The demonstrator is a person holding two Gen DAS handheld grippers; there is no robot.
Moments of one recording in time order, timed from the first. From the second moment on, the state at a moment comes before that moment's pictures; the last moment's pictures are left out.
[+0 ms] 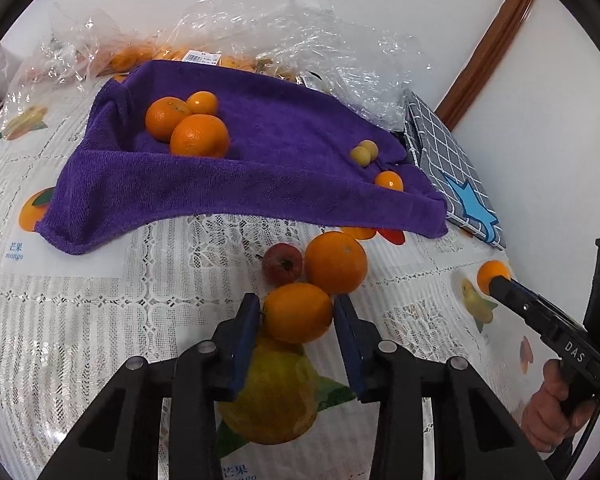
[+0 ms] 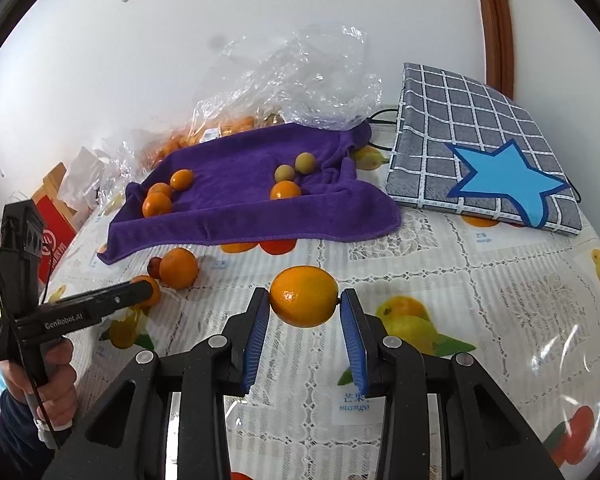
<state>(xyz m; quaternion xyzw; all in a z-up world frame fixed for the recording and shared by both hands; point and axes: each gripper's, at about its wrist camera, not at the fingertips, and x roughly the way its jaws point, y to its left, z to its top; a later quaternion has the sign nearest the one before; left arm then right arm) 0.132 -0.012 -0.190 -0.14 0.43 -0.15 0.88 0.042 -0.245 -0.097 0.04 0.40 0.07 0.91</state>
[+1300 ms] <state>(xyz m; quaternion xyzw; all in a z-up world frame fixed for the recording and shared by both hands) 0.165 0.071 -0.124 -0.17 0.38 -0.08 0.90 0.113 -0.208 -0.071 0.01 0.41 0.06 0.91</state>
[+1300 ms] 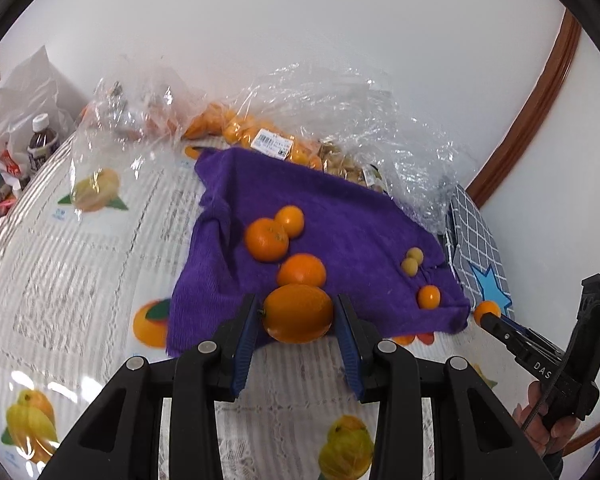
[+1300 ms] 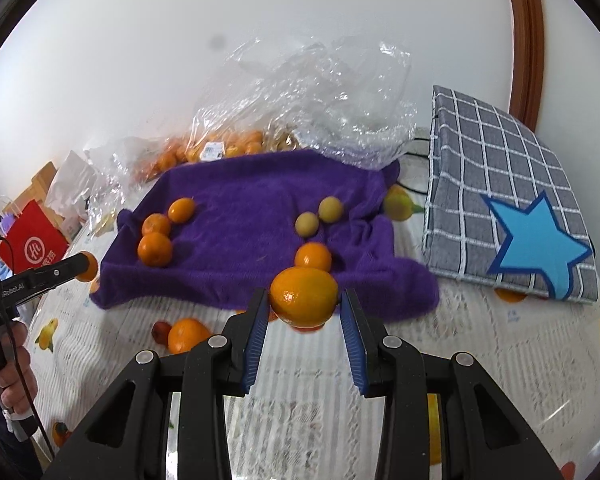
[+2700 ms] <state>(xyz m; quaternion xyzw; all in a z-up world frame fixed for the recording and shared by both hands) 0.301 0.005 -0.150 -0.07 0.46 -0.08 0.88 0.225 -0.219 -0.120 -0.02 0.44 0.06 0.90</state>
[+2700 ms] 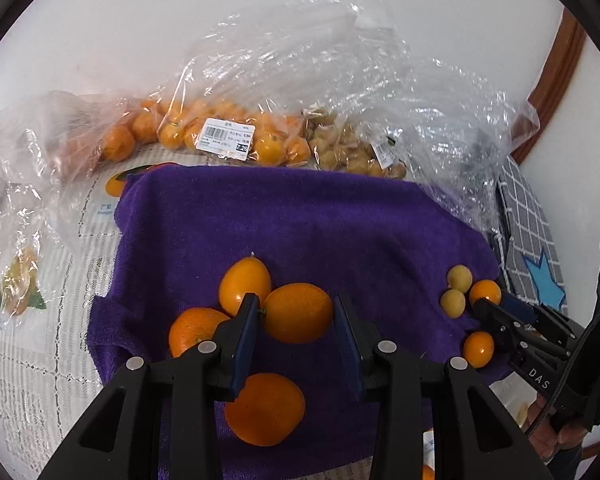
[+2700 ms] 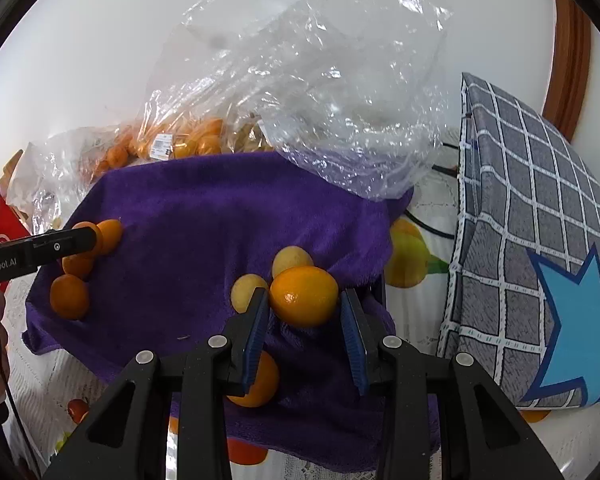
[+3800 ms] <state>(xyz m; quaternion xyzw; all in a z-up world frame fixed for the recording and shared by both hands) 0.223 0.007 -0.108 -0.07 0.41 -0.08 0.90 0.148 -0.206 -0.046 -0.04 0.39 0.05 0.92</state>
